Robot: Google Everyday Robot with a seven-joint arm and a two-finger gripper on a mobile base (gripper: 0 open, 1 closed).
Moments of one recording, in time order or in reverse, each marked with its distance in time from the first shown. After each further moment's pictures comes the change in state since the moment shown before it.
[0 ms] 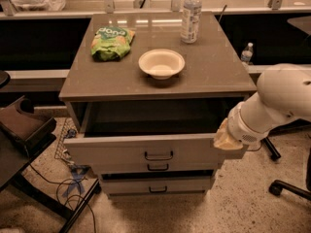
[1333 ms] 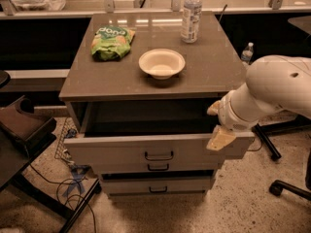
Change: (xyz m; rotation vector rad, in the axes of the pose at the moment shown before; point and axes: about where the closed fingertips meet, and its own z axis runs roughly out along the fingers) arm -0.022 -0.029 -0.012 0.098 0.005 -0.071
